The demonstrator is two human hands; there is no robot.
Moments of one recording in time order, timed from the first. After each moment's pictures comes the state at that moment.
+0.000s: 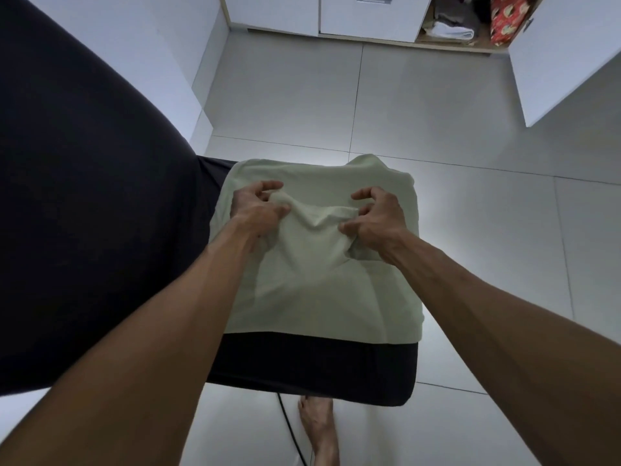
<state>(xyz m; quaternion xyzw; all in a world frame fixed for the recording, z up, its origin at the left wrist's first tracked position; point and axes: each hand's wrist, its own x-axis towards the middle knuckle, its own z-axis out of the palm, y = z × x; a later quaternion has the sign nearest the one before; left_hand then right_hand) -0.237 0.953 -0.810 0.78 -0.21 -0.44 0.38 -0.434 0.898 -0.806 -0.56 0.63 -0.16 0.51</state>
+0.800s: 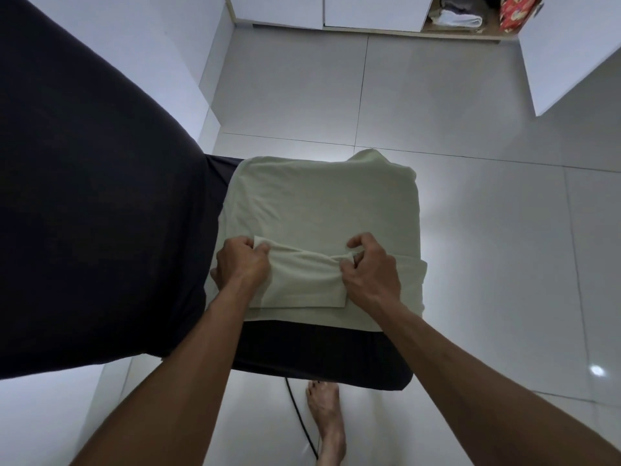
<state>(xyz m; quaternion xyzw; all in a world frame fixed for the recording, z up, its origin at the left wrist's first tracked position) -0.258 1.037 -0.808 0.92 -0.22 -0.28 0.17 -0.451 0.993 -0.815 -0.64 0.64 -0.11 0.41</state>
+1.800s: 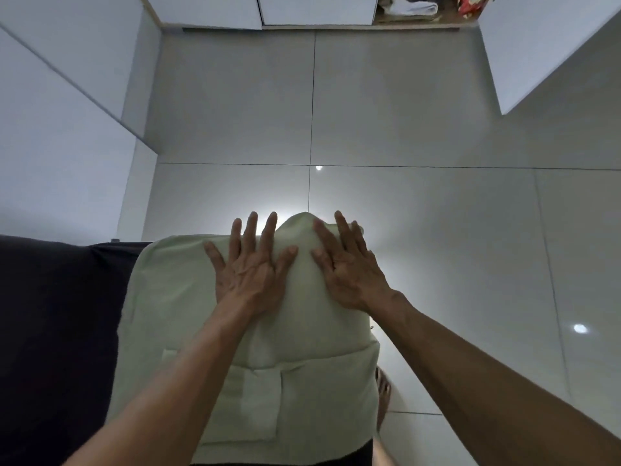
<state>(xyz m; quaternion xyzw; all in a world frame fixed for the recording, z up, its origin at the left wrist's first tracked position) -0.316 0.852 -0.852 0.79 -0.55 -0.24 -0.08 -0.498 0.799 -0.871 -0.74 0.52 0.06 0.42</state>
